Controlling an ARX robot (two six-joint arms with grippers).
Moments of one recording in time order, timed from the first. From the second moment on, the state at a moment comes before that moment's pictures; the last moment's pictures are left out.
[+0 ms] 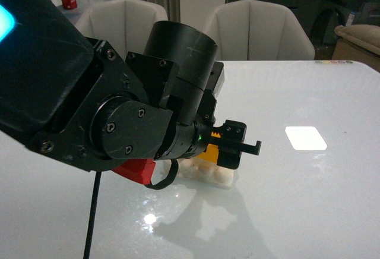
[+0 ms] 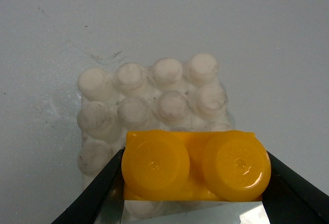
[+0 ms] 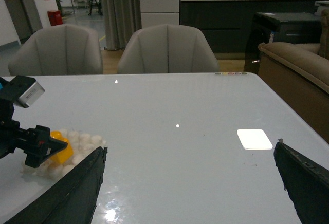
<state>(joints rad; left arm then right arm) -0.56 2.12 1.15 0.32 -0.12 -0.11 0.00 0.00 0.01 0.00 0.00 0.00</state>
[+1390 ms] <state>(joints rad) -0.54 2.23 1.25 0.22 -0.10 -0.12 0.00 0.00 0.01 0.00 0.00 0.00</state>
